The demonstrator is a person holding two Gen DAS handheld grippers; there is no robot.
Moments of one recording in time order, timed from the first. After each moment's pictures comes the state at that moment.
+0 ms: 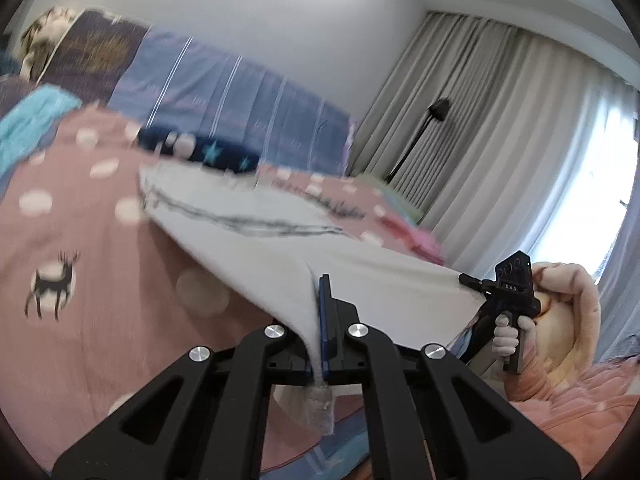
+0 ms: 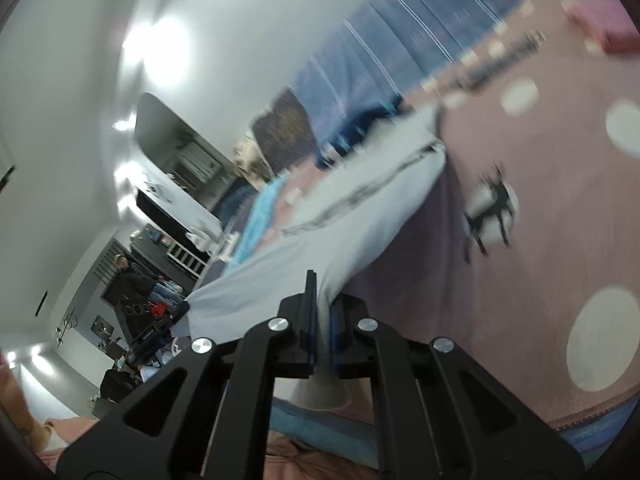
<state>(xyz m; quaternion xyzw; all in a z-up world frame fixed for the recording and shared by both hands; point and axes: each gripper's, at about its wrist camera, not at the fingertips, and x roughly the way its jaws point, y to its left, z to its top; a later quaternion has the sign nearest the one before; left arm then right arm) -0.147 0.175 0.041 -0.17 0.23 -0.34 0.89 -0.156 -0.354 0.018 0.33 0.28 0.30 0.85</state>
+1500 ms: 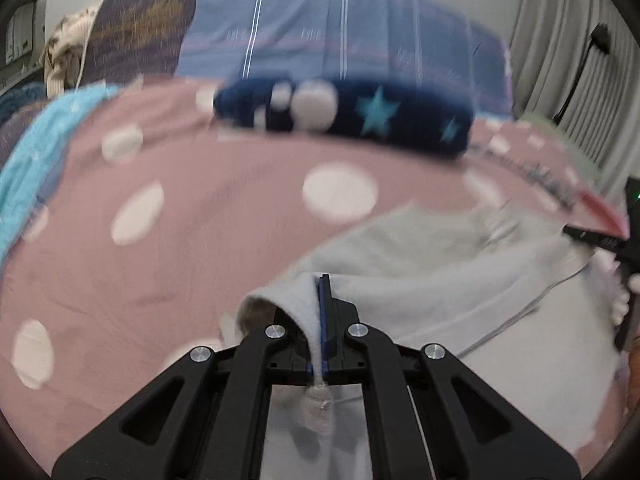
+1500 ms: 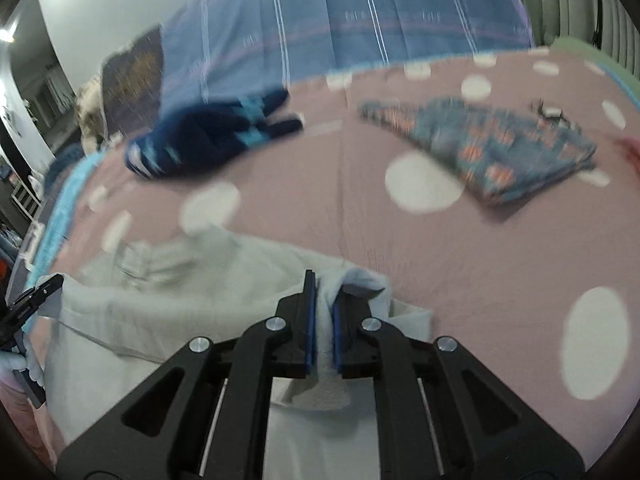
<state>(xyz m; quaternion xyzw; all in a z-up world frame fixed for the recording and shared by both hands) 0.222 0.128 -0.060 -0.02 0.41 -0.11 0.91 0.232 -0.292 -0.050 0.11 0.42 0.07 0.90</state>
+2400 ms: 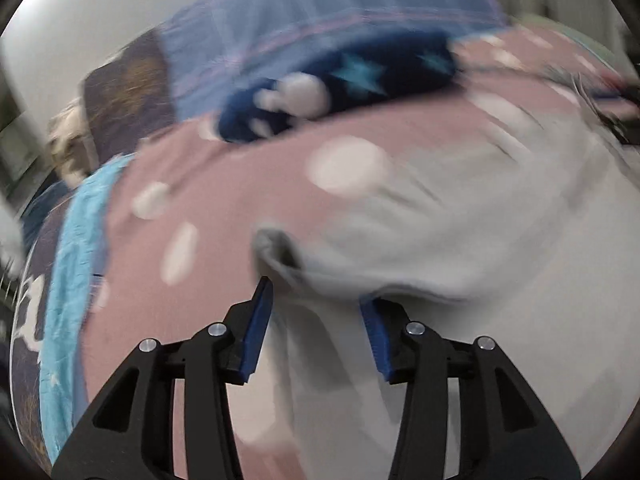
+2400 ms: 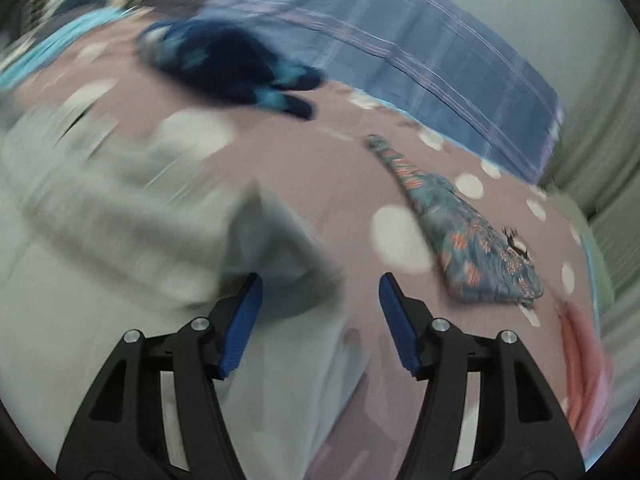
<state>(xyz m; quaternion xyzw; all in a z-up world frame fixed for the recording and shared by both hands) 0.221 0.104 -0.045 0.16 0.39 -0.04 0.91 0.241 -0.258 -0.047 -0.18 0.39 0.04 0.90</state>
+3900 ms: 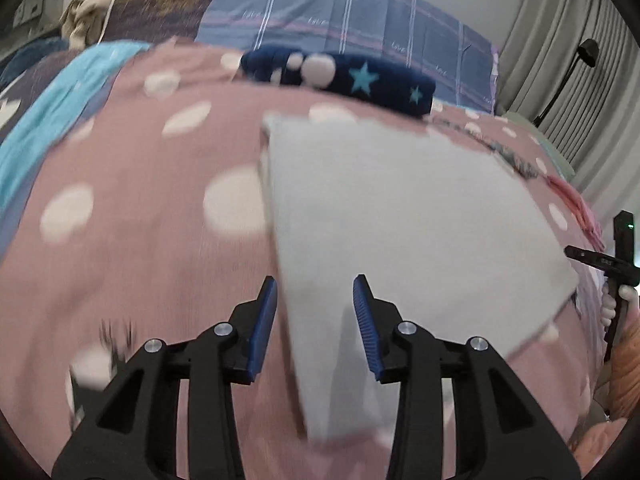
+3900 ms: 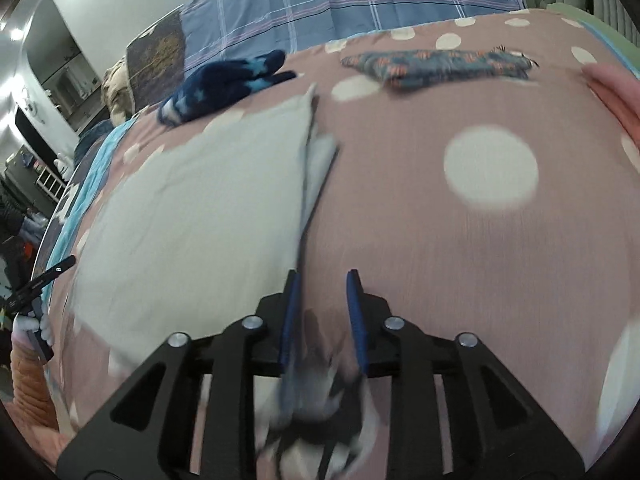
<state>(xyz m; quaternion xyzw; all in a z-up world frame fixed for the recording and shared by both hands) 0.073 0.171 -0.056 -0.07 0.43 -0.13 0.89 0.075 -0.362 -0.052 0.13 0.45 0.13 0.88</state>
